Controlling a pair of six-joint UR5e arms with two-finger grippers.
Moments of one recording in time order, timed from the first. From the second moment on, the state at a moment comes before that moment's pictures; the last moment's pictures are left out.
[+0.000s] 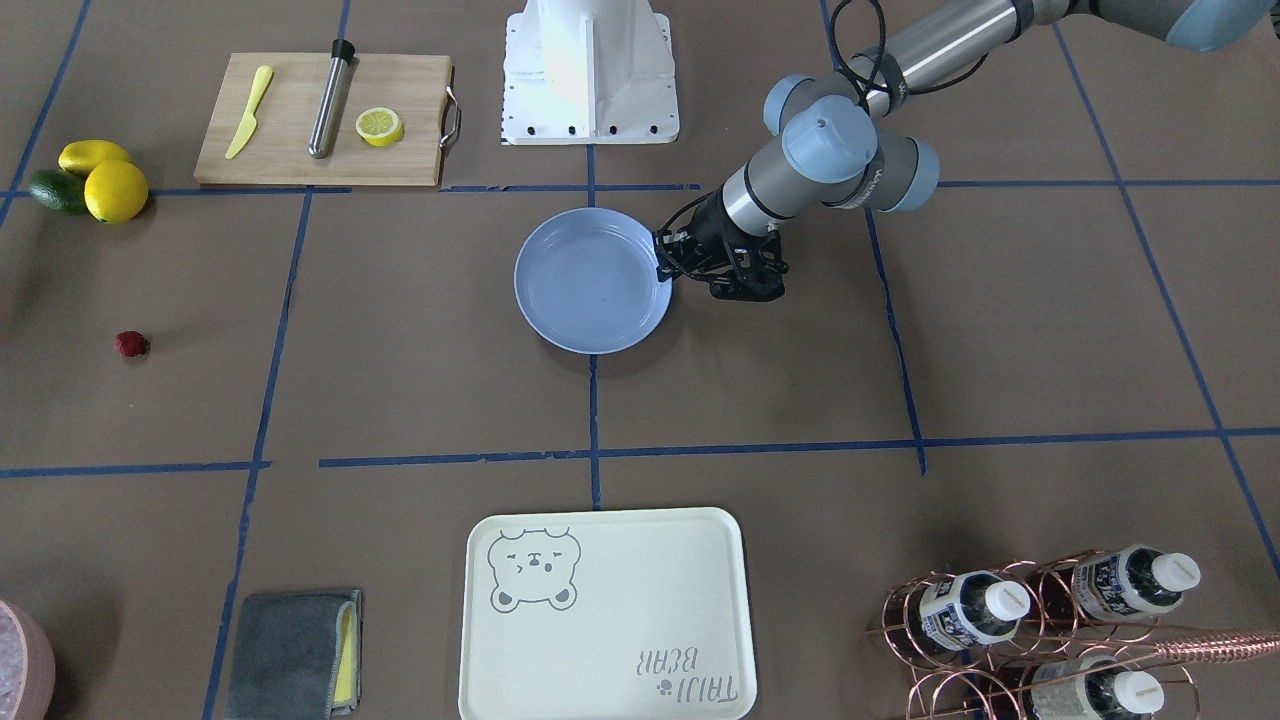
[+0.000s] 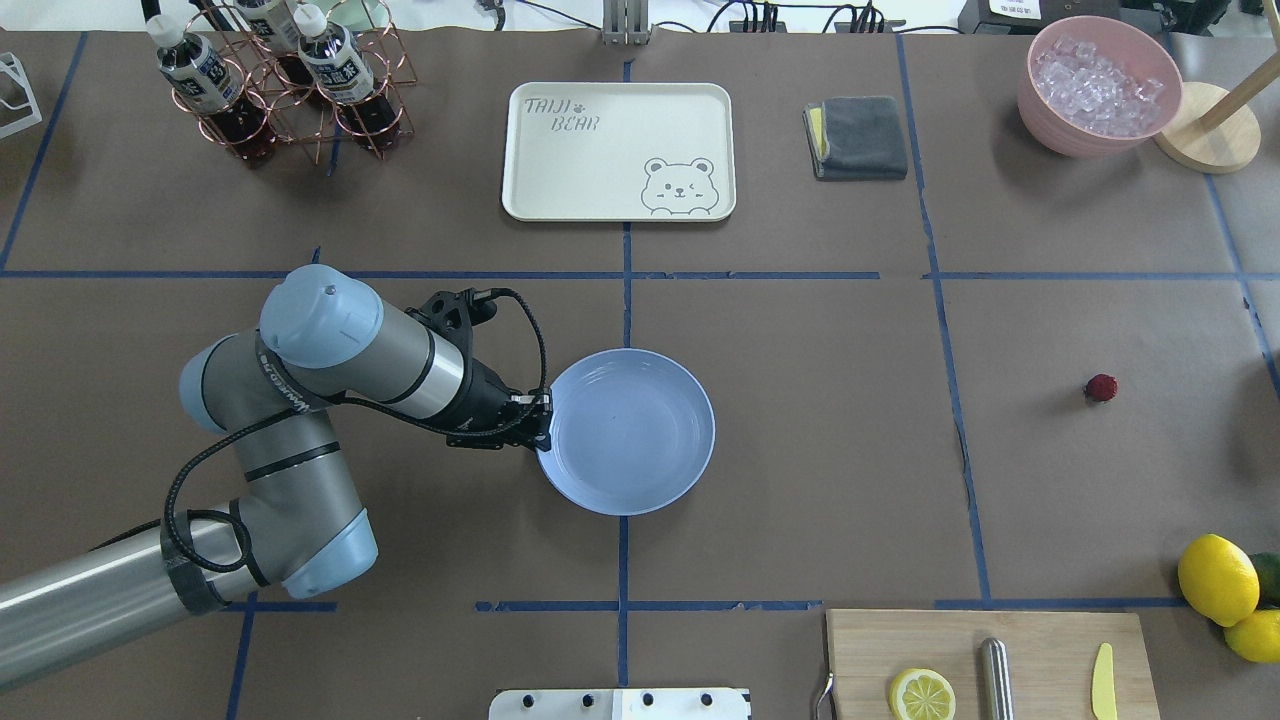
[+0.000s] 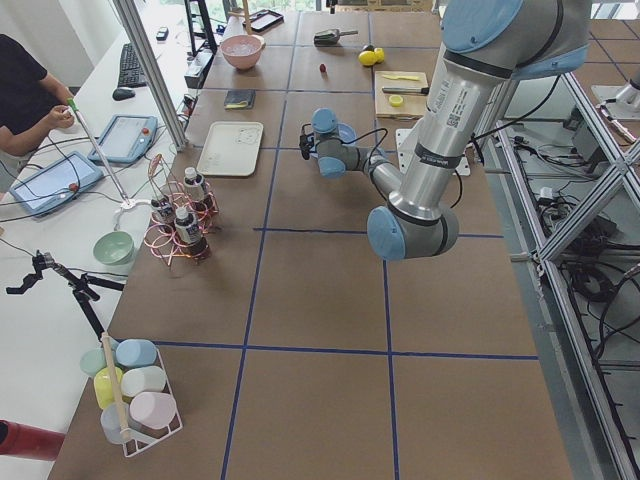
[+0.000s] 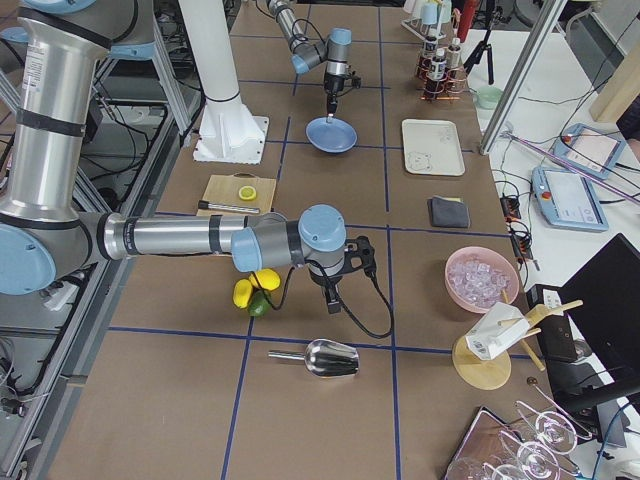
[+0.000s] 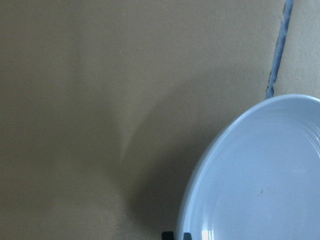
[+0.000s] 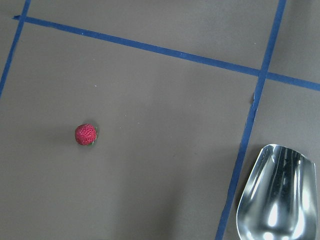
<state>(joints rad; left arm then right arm) -0.52 -2.08 -1.54 -2.29 -2.12 -1.54 1.48 -1.82 1.87 -1.41 2.46 -0.05</state>
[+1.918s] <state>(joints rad) -0.53 -2.06 -1.60 -2.29 -2.06 -1.53 1.24 -1.83 1.86 -1.15 2.33 0.43</state>
